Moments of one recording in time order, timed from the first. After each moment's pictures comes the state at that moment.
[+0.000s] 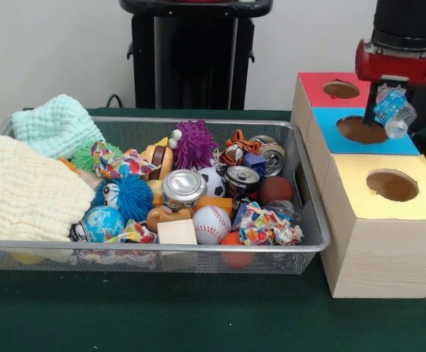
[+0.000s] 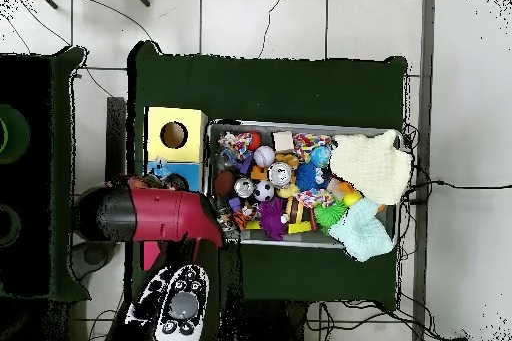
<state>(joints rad) 0.26 -0.65 -0.18 1.70 0.25 0.45 1.89</state>
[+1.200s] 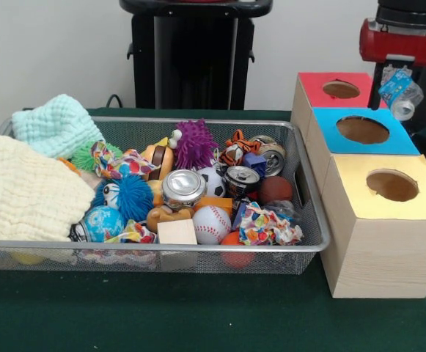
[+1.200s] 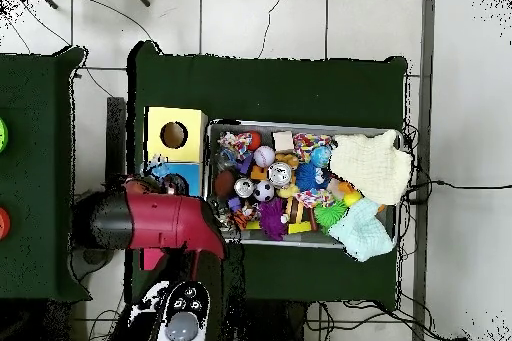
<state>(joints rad) 0.26 -0.71 -0.19 1.72 0.25 0.45 1.89</state>
